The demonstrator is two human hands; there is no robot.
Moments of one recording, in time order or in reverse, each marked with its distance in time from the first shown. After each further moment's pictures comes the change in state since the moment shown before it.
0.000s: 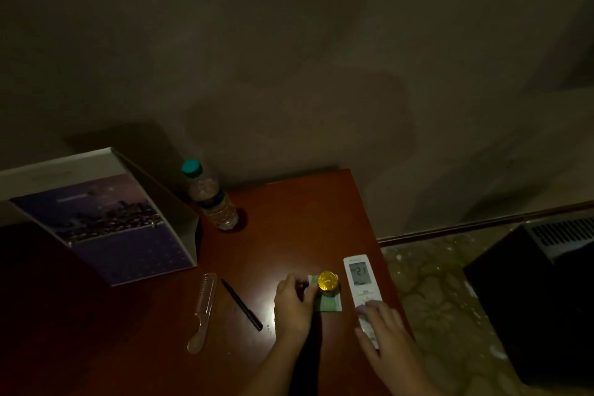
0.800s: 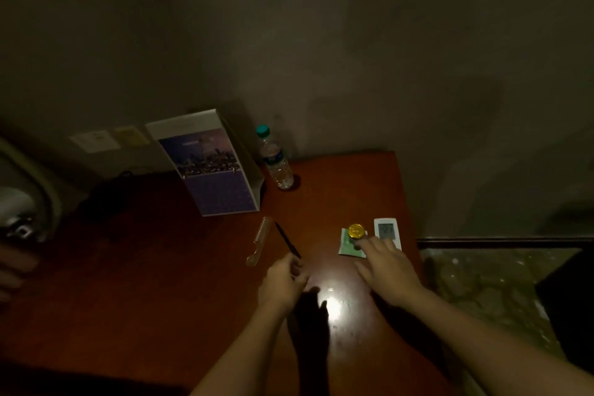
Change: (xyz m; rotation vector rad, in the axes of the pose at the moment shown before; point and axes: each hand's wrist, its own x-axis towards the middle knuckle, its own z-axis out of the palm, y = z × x) left_hand -0.120 -0.002 -0.087 0.417 0.072 -0.031; right_hand -0.002 -0.048 -0.050 -0.204 -0.142 -0.292
